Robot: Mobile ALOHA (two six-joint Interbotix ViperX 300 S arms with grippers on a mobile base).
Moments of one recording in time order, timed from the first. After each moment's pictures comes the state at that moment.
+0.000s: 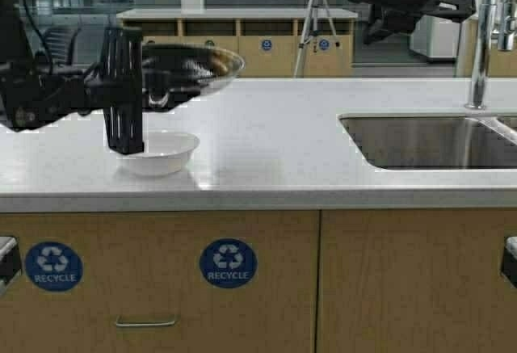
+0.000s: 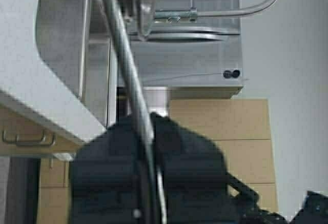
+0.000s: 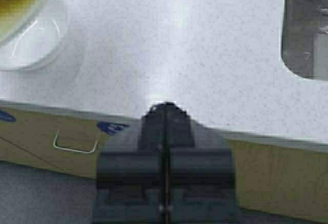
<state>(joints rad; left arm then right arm) -0.30 0.33 1.02 0.51 -1.45 -1.61 0.44 -0.27 0.89 0.42 -0.07 -0.19</state>
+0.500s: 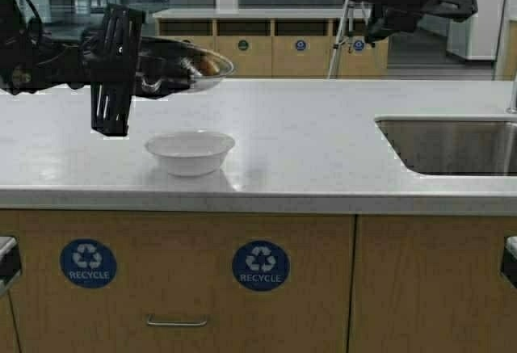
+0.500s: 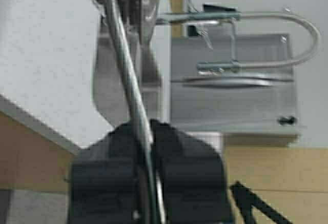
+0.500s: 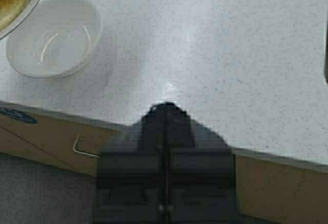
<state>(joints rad) -0.30 0.19 1.04 0.45 -1.16 -1.57 0.44 -0.27 0.89 0.42 -0.07 -0.19</state>
